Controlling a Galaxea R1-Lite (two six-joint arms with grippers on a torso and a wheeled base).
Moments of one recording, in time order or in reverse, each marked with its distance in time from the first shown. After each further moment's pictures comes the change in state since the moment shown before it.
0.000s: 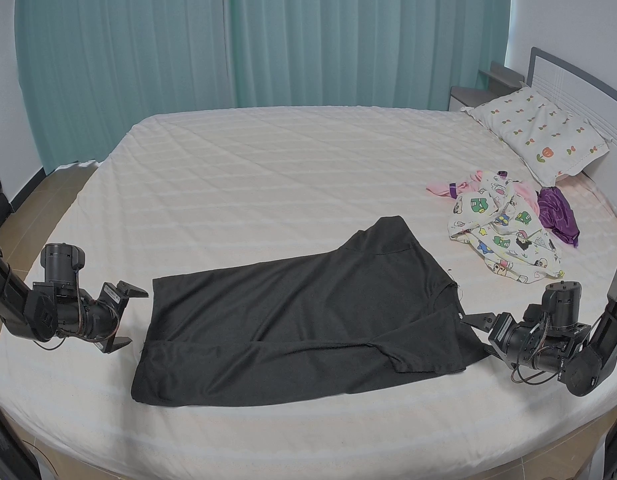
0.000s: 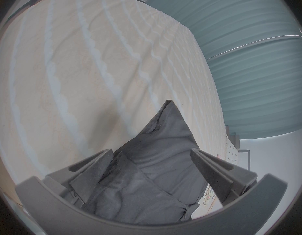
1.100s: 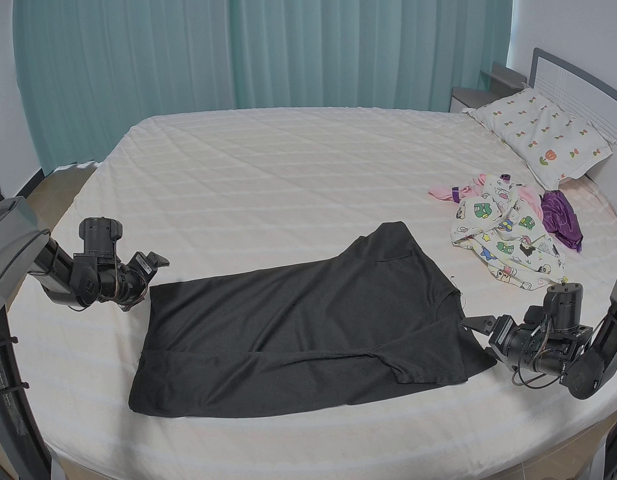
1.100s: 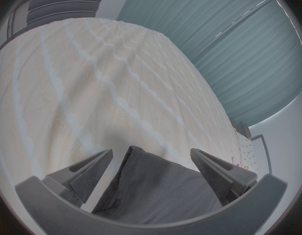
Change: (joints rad) left arm -0.070 0.272 -0.388 0.002 0.166 0.200; right arm 0.013 -0.023 0.022 0.001 -0.003 -0.009
